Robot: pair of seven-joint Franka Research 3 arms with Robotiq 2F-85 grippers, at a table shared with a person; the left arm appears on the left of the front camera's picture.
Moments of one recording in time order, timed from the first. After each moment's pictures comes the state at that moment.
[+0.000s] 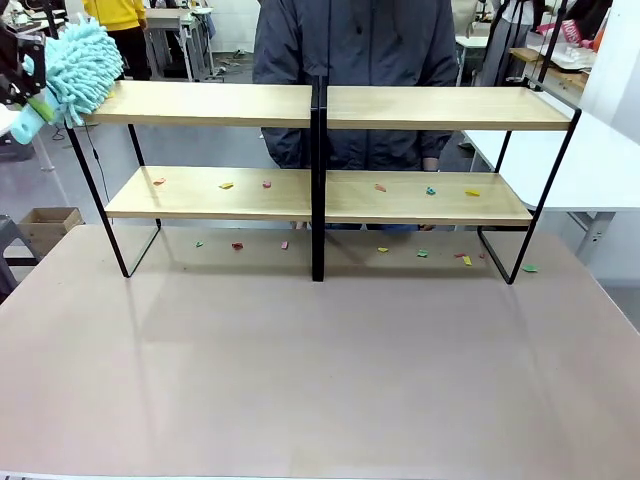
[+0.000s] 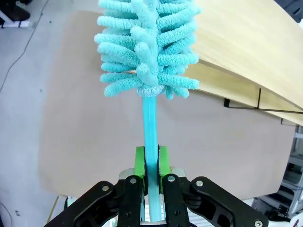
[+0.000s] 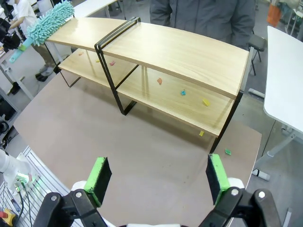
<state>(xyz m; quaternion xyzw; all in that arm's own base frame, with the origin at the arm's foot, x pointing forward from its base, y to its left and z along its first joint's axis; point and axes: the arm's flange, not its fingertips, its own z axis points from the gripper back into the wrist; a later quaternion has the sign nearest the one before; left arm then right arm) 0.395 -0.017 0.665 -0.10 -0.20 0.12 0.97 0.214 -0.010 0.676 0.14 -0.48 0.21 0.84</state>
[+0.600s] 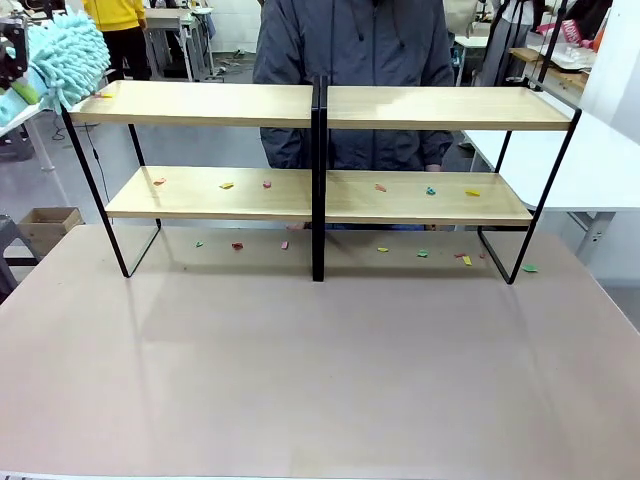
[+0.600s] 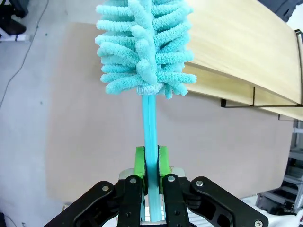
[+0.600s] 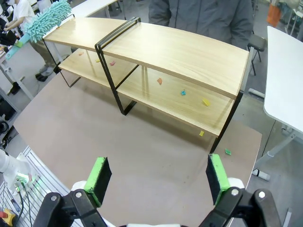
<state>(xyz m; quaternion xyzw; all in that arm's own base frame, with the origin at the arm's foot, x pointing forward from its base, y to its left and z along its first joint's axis) 0.385 -0.003 0.682 -0.10 -0.22 0.10 0.97 0.214 -0.010 0.676 0.14 -0.48 0.21 0.84</state>
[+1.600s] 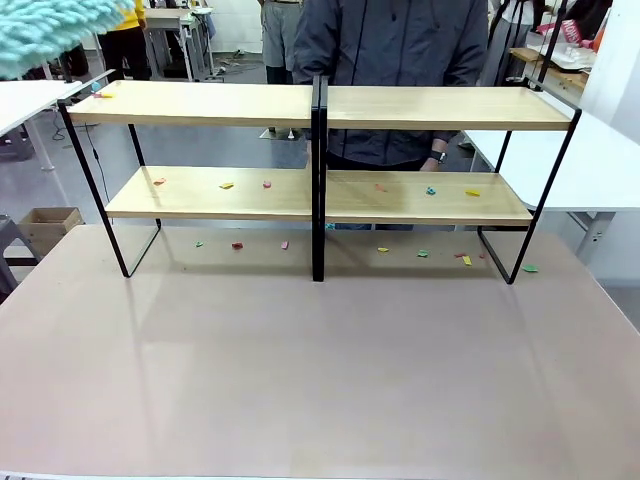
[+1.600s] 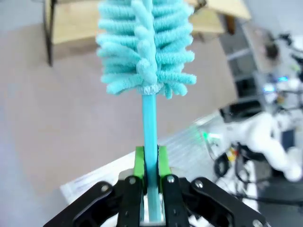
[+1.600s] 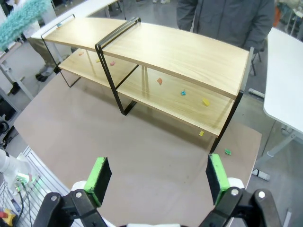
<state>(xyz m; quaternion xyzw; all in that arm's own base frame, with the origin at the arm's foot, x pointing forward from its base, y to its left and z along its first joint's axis) 0.225 0.071 0.728 -0.29 -0.22 -0.11 0.92 0.214 -0.010 0.676 0.14 -0.48 0.21 0.84</state>
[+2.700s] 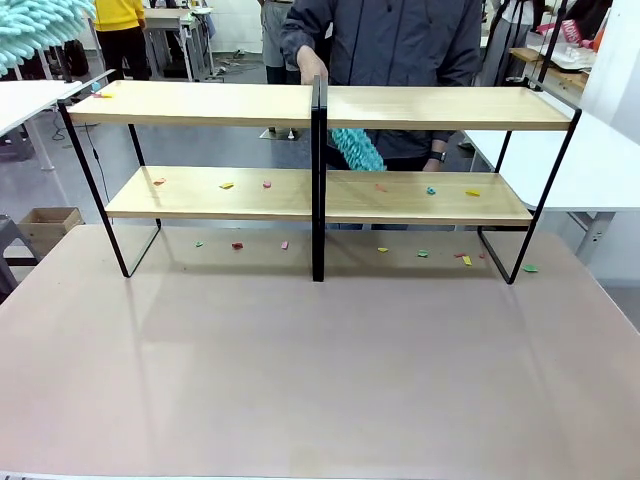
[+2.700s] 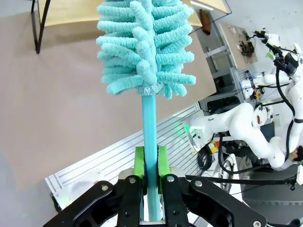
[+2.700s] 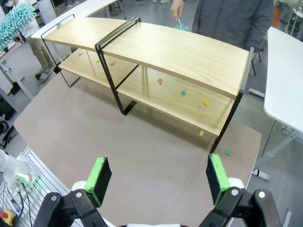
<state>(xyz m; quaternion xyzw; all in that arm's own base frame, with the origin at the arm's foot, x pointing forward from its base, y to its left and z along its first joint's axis) 0.184 0.117 0.706 -0.35 -0.22 -0.11 0.90 0.214 -0.010 0.676 0.14 -0.48 0.21 0.84</state>
